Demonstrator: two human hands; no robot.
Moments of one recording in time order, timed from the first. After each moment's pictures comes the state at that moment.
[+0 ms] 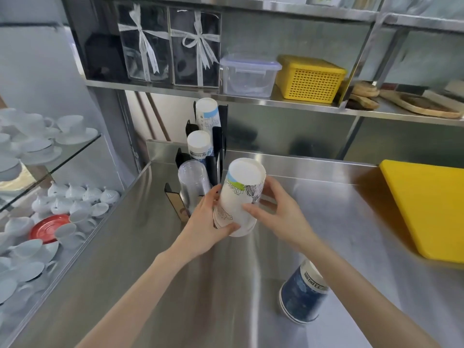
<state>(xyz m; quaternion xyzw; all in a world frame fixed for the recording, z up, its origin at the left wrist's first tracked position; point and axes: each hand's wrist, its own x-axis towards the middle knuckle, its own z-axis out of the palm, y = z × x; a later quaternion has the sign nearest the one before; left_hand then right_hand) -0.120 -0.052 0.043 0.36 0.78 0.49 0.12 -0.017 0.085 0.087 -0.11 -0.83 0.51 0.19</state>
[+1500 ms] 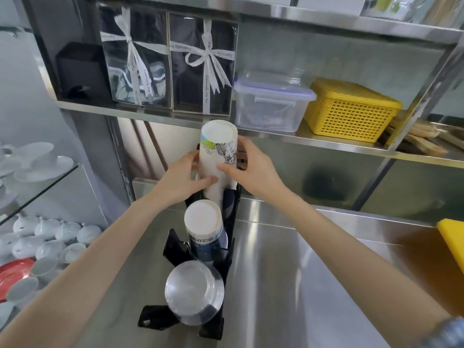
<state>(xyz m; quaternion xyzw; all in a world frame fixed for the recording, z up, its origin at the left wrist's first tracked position) -0.387 0.047 0.121 0.35 0.83 0.43 0.04 -0.302 0.181 0.144 -0.07 -0.89 0.38 0.23</state>
